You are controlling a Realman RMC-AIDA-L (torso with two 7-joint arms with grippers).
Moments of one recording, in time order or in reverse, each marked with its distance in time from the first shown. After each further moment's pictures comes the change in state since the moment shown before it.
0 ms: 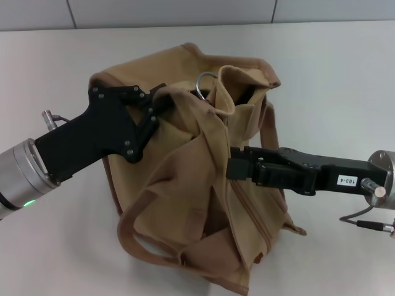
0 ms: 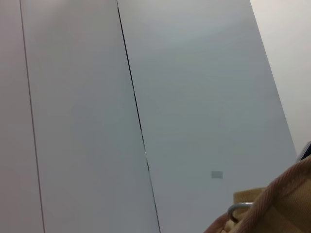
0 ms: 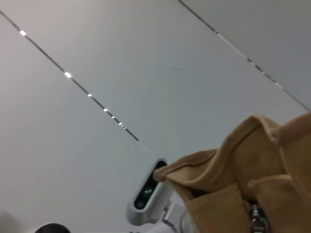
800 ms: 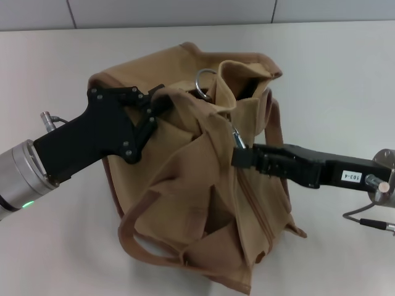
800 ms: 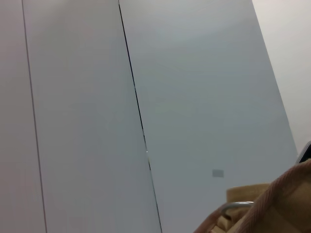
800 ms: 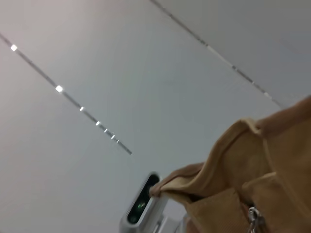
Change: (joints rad) left arm 0.004 0.002 0.000 0.000 -0.001 -0.001 0.000; right arm -0.014 -0.001 0.031 0.000 0.001 0.005 0.022
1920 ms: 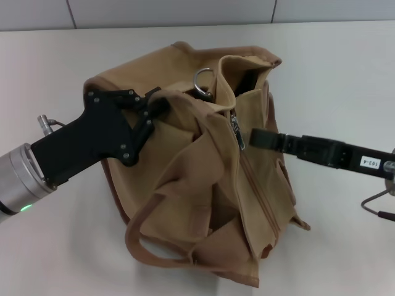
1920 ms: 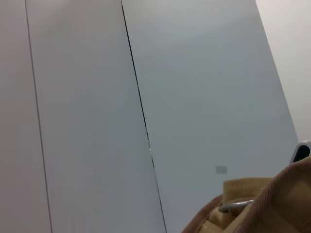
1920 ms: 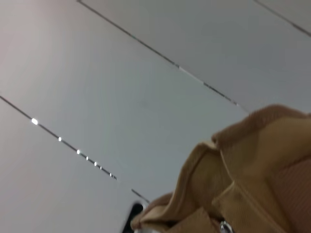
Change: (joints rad) left arm 0.013 0.000 0.000 -0.002 -0.002 -0.003 0.015; right arm -0.020 -0.033 0.057 0.003 0.000 0.009 0.130
